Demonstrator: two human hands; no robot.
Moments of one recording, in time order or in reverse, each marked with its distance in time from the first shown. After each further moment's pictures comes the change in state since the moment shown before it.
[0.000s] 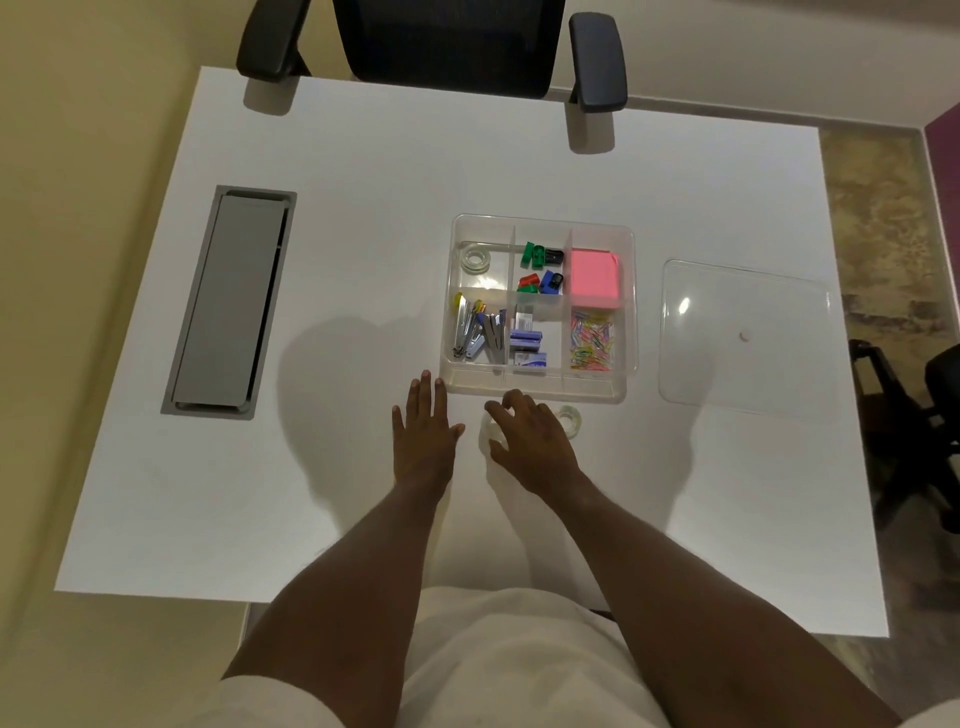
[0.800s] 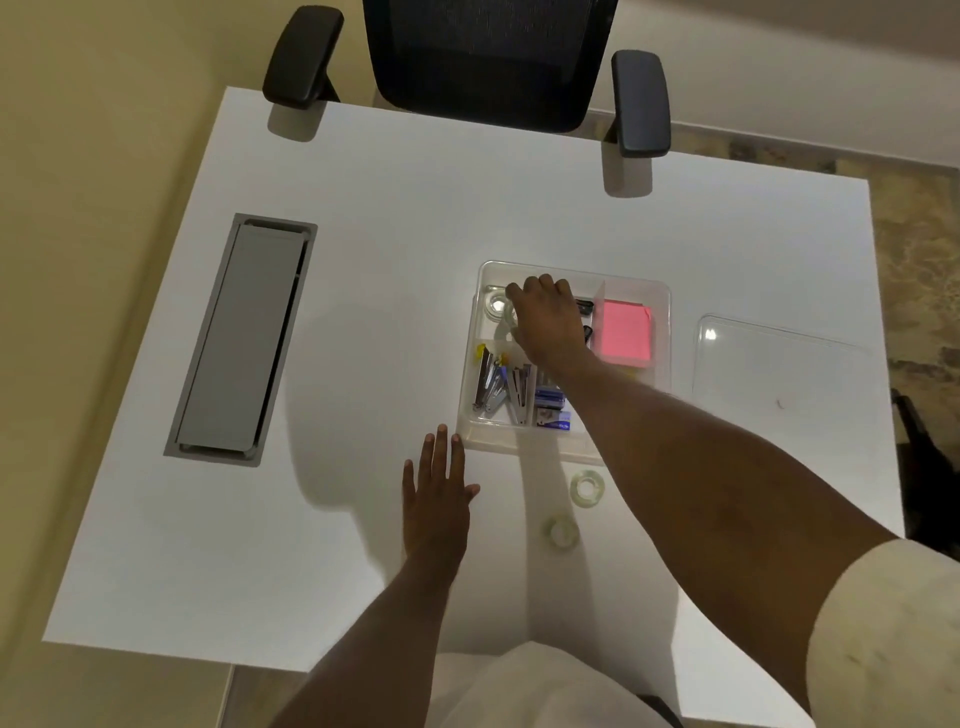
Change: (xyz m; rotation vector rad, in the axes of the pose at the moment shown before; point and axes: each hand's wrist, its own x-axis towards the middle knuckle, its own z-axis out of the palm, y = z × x) left_hand 0.010 -0.013 0.021 0.098 0.040 0.005; right_hand 0.230 0.018 -0.099 -0.331 0.057 0.018
